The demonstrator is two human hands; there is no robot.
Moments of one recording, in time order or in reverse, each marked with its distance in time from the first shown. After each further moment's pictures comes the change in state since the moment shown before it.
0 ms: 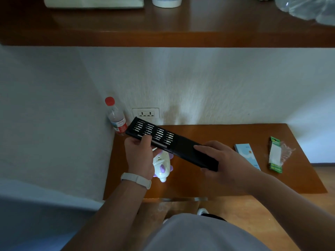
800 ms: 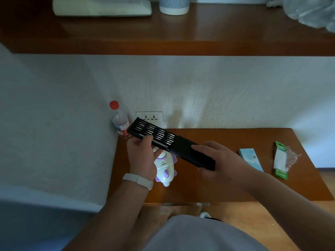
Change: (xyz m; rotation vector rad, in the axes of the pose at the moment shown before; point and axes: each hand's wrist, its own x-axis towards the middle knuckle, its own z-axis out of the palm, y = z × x) left_hand 0.012 0.011 0.003 -0.079 -0.053 -0.039; right_hand 0.026 -0.005 0.001 0.054 -0.004 -0.016
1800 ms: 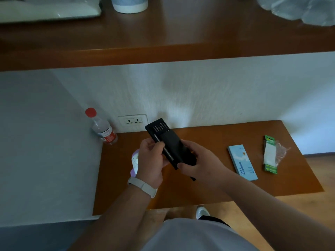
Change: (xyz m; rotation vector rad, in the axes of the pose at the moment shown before) left_hand 0.001 -0.043 0.059 0.147 -0.120 -0.119; right_hand 0.015 0.018 0.008 0.579 0.003 0.282
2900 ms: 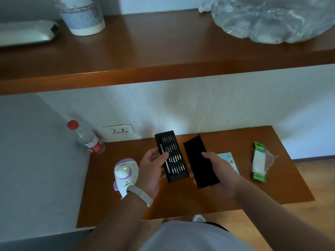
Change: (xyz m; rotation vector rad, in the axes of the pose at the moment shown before) left_hand 0.008 -0.036 0.048 0.097 -0.089 -0.093; right_hand -0.007 0.081 -0.070 1.103 -0.051 0.401
